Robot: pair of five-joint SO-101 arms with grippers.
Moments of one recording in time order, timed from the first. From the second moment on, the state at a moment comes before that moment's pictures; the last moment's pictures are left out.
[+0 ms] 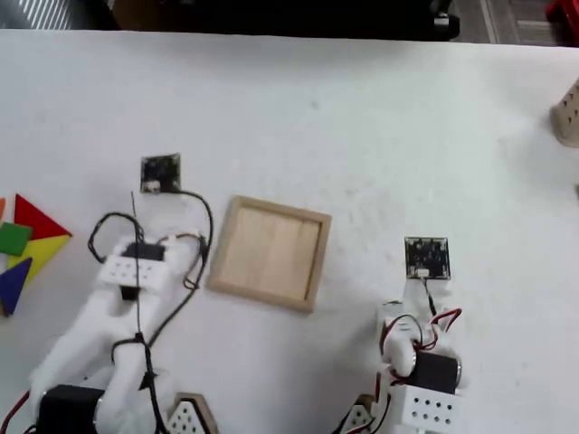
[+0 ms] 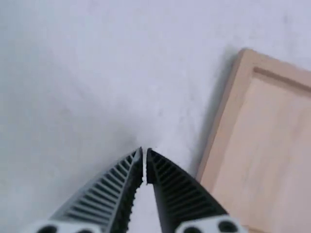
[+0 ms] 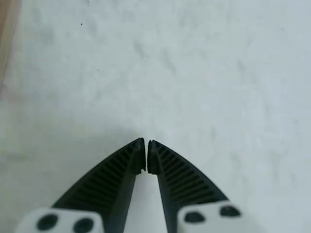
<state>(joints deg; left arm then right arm) 0.3 -24.0 64.2 34.9 12.3 7.9 -101.1 96.4 71.6 12.0</state>
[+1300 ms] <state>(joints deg) -38.8 -51.4 64.5 51.3 0.0 10.0 -101.1 96.4 71.6 12.0</state>
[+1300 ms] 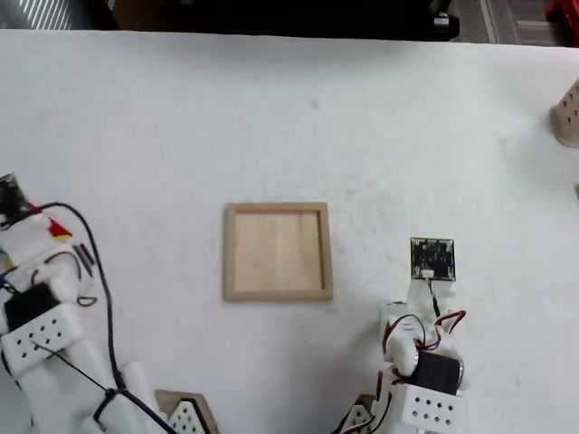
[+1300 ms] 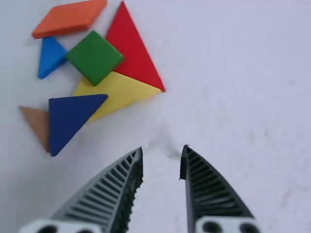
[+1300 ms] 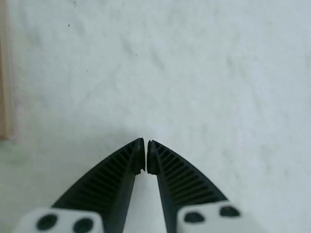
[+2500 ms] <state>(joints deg) -48.8 8.7 3.2 59.5 -36.0 10.1 -101.1 96.4 71.6 12.0</state>
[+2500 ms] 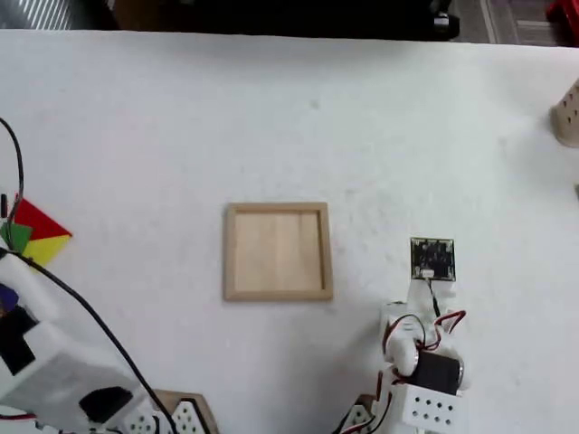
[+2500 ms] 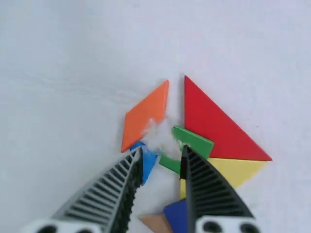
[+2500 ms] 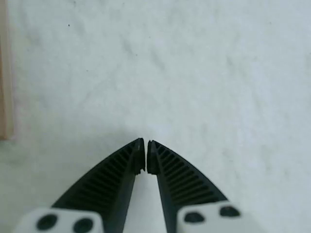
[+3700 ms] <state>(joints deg) -51.0 50.8 -61.6 91.6 -70.6 10.1 -101.1 96.4 71.6 12.0</state>
